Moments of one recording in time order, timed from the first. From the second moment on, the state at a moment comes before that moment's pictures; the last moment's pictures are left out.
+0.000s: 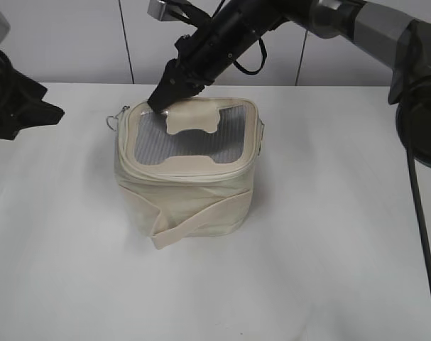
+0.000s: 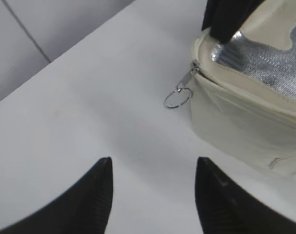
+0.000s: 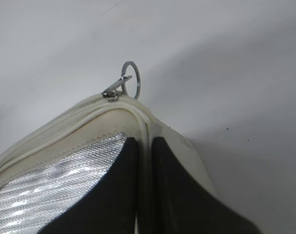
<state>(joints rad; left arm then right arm) -0.02 1.44 -0.84 -1.07 0.57 1.68 0.48 2.54 -2.40 0.80 1.21 -0.85</state>
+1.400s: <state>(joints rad) -0.18 1.87 -1.13 -1.01 0.58 1.92 0.48 2.54 -2.40 0.80 1.21 -0.81</state>
